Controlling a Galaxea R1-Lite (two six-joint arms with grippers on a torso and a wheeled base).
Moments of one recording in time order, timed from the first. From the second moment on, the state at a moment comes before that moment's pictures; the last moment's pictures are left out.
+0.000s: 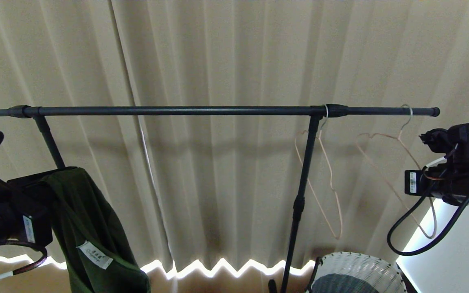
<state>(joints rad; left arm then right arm) -0.40 1.03 -0.58 -0.26 0.15 0.31 -0.03 1.67 -0.84 -0.18 -0.26 0.12</state>
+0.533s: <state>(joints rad) -0.40 1.02 -0.58 -0.26 0.15 0.32 -0.03 1.60 -0.84 -0.19 -0.25 0.12</state>
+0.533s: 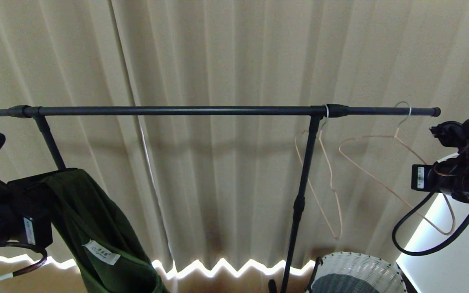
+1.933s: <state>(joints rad) -0.39 1.01 -0.52 -0.28 0.15 0.36 0.00 1.26 -0.59 -0.27 -0.24 0.10</state>
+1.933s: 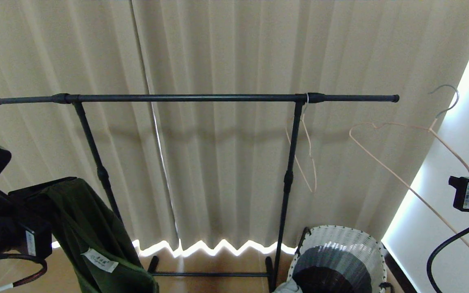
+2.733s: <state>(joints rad) -0.39 1.02 -0.51 -0.29 0.15 0.36 0.08 1.21 -0.59 -0.27 -0.24 0.10</state>
